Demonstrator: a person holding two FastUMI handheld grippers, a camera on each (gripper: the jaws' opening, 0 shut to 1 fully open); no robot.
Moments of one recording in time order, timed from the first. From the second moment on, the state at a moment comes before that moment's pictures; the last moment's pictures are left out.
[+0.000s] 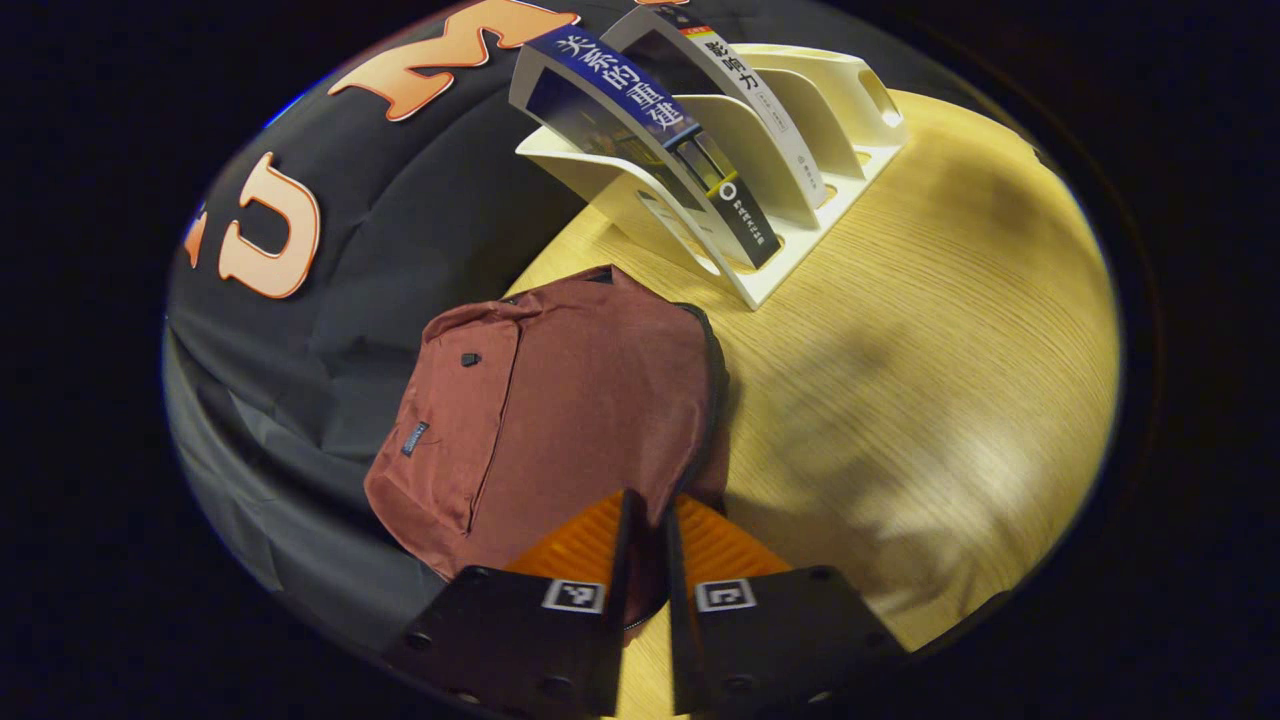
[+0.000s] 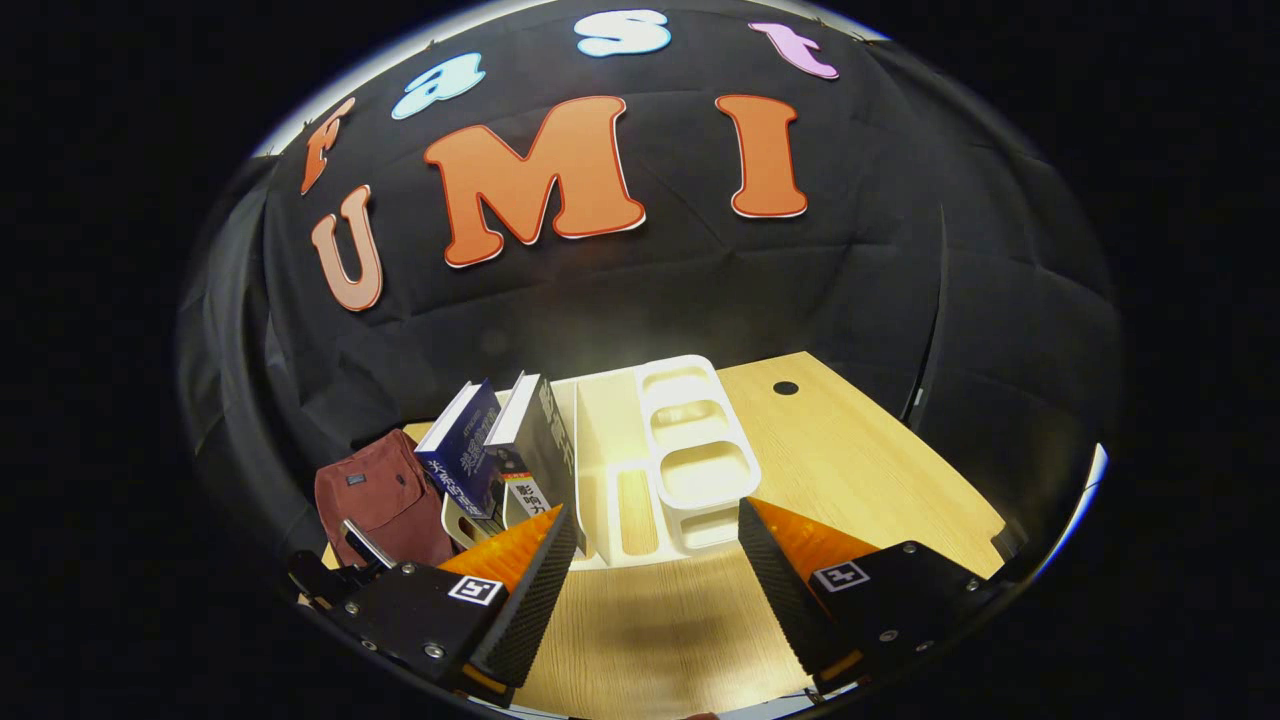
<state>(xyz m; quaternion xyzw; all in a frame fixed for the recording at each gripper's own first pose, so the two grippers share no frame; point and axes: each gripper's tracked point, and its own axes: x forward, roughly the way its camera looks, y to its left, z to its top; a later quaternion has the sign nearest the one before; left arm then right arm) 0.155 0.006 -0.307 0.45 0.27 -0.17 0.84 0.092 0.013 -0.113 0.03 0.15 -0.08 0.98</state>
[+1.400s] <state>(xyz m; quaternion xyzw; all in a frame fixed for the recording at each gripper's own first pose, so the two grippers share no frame) 0.228 0.057 -0.093 0.38 0.40 -0.40 0.73 0.102 0.087 -0.076 0.08 0.13 -0.09 0.98</state>
